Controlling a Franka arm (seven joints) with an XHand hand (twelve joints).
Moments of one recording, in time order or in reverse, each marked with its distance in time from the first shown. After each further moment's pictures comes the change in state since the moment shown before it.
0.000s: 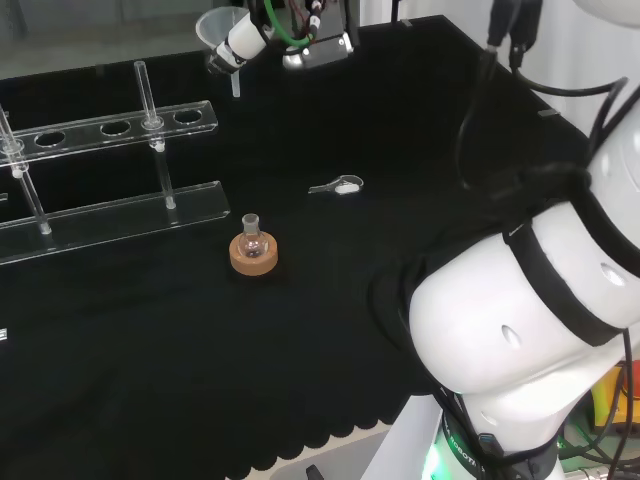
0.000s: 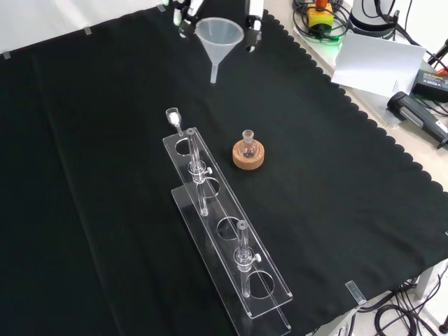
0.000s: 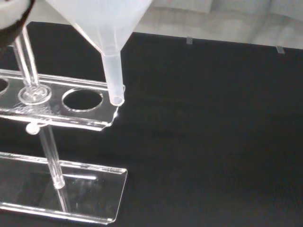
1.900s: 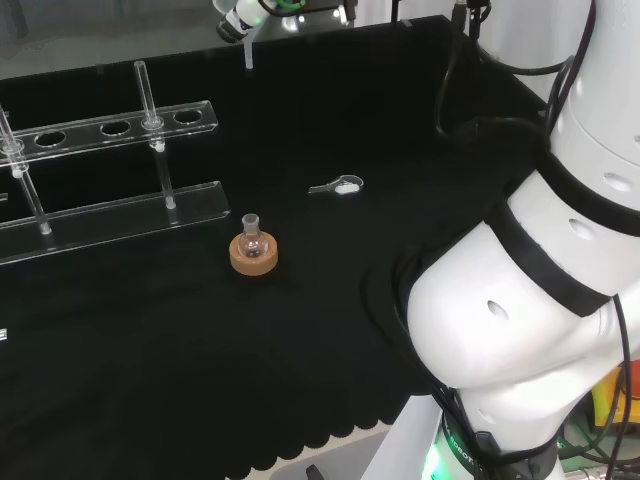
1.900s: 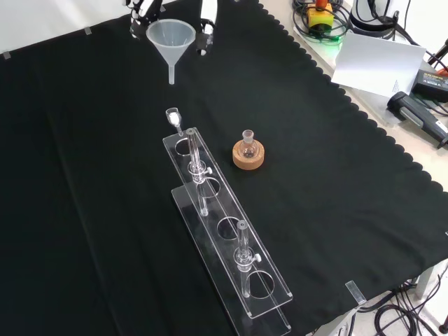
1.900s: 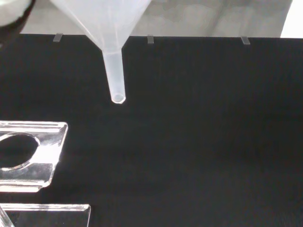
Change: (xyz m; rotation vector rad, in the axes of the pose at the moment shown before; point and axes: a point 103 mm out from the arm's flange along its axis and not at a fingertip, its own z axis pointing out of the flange) arm -0.034 0.074 0.002 0.046 0.032 0.140
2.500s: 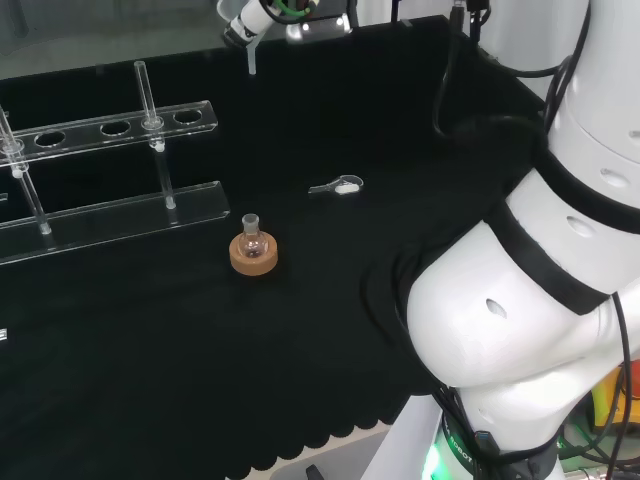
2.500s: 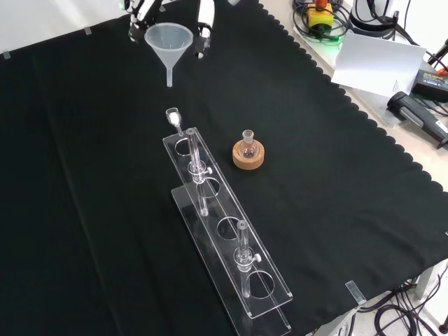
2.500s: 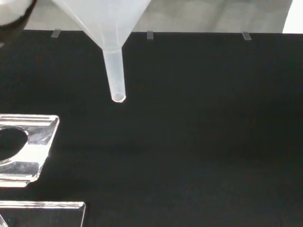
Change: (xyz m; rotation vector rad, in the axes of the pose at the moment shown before) arm -0.012 0.003 0.009 -0.005 0.005 -0.006
